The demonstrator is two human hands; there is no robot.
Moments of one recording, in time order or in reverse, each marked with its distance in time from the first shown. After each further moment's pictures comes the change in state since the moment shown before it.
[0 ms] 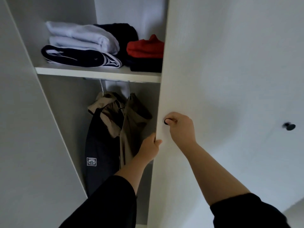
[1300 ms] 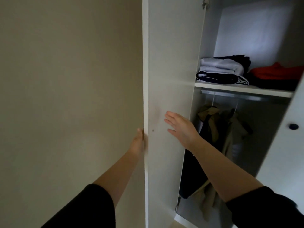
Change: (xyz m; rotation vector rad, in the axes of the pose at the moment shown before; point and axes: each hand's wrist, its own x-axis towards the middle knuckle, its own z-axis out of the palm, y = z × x) left_hand -0.380 -0.043 -0.357 -0.550 0.742 -0.277; right_hand -0.218 -0.337 0.162 1.035 -0.855 0.093
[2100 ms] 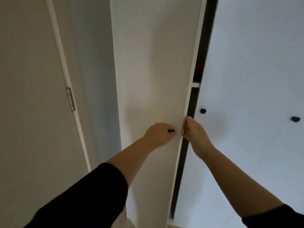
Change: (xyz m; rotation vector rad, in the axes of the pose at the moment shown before) left_hand -0.041 0.004 0.258 1.001 -0.736 0.636; right_hand -0.129 -0.036 -0.194 -0.315 0.649 -0.107
